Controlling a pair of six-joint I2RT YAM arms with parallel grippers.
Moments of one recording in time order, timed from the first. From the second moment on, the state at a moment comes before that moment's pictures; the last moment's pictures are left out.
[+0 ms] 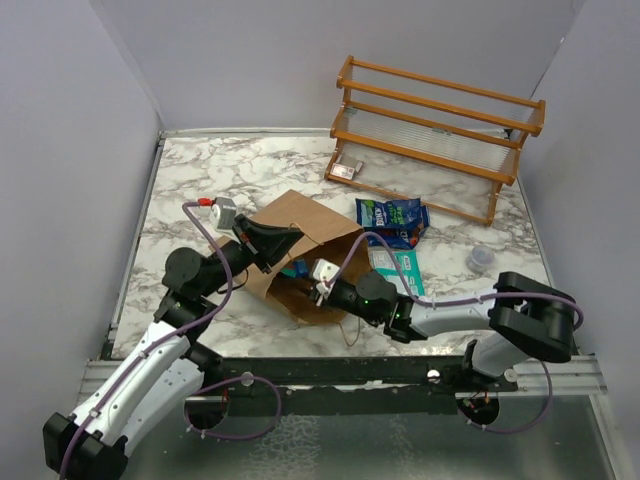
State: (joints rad) left arm -0.49 0.65 0.51 0.41 0.45 -0.60; right arm 1.20 1.48 0.54 0.84 0.08 -0.22
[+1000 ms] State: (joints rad) left arm -0.49 0.63 0.57 0.43 0.44 -0.60; right arm 1.14 1.95 0.91 0.85 0.09 -0.53
